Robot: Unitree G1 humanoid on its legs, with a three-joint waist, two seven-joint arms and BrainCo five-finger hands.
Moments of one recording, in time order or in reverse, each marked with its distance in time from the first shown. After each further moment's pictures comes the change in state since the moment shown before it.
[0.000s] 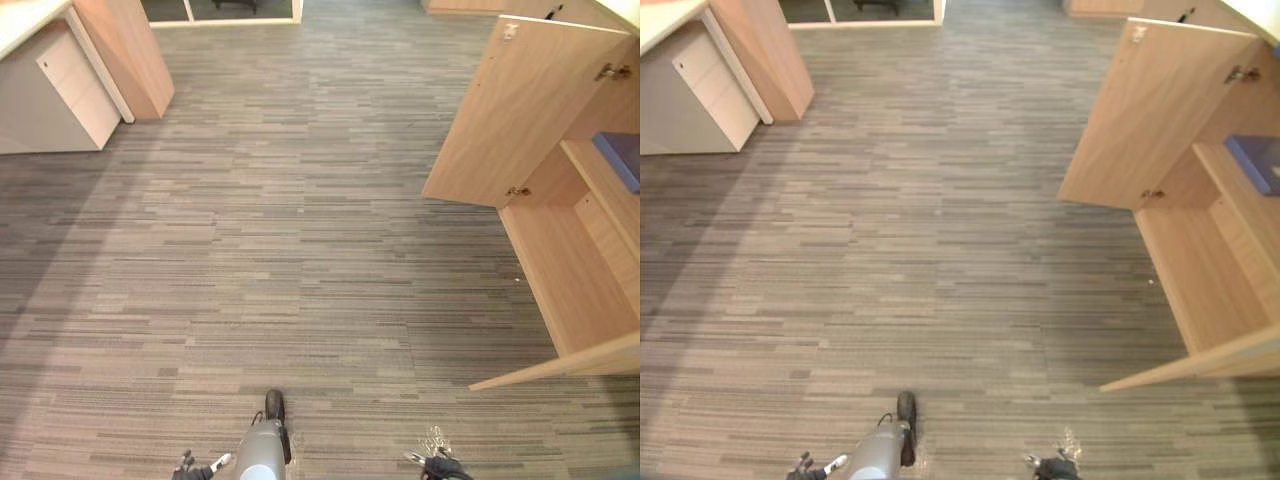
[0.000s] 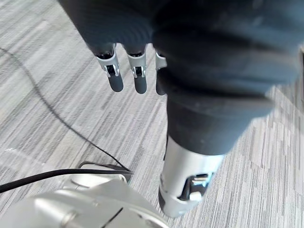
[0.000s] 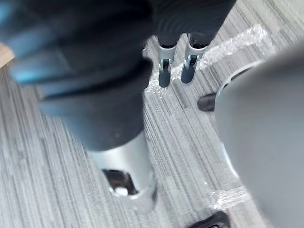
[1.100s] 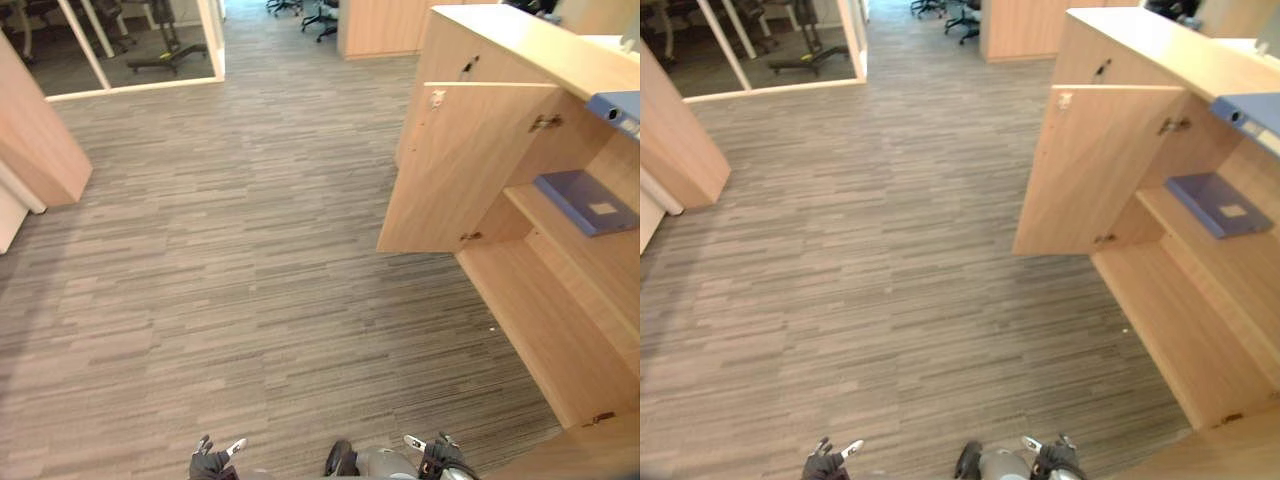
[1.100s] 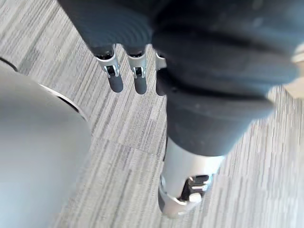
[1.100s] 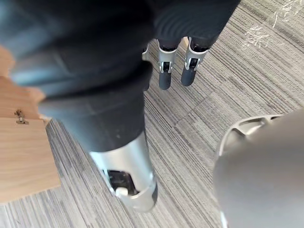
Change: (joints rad) left arm -0.079 -0.055 0.122 0.054 -0.019 0.010 -0.021; right arm 0.031 0.000 0.045 -0.062 0.082 -0.035 0.000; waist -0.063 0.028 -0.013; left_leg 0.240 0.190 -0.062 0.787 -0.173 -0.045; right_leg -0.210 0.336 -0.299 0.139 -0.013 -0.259
